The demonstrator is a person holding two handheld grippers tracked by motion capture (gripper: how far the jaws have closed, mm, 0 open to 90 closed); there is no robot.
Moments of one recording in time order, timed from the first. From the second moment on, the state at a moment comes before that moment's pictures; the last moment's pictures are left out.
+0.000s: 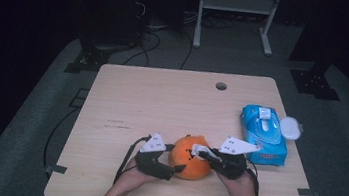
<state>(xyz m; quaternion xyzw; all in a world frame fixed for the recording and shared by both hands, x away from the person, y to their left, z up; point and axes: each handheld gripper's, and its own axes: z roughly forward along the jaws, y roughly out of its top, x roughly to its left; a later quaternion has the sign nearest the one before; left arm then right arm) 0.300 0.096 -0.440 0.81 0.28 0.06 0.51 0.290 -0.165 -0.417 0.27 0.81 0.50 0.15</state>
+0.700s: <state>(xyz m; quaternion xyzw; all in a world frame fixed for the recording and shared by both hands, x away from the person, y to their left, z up) 0.286 0.076 -0.438 0.84 0.24 0.10 0.48 0.269 -0.146 -0.403 0.22 0.82 0.51 0.14</state>
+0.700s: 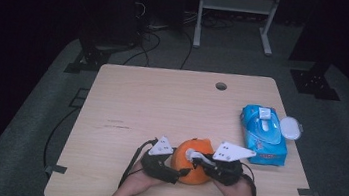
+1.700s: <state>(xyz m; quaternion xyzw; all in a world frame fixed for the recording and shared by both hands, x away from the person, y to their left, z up) 0.292 0.091 -0.436 0.85 0.24 0.10 0.47 0.272 -0.141 -0.406 0.22 0.83 0.50 0.16</state>
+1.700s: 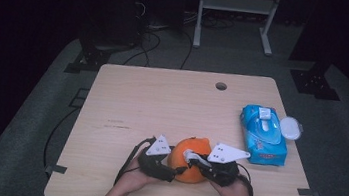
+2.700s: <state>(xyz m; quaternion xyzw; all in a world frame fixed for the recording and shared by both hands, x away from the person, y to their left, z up) 0.296 0.115 -0.442 0.84 0.25 0.11 0.48 0.277 -0.154 -0.414 0.25 0.82 0.49 0.17</state>
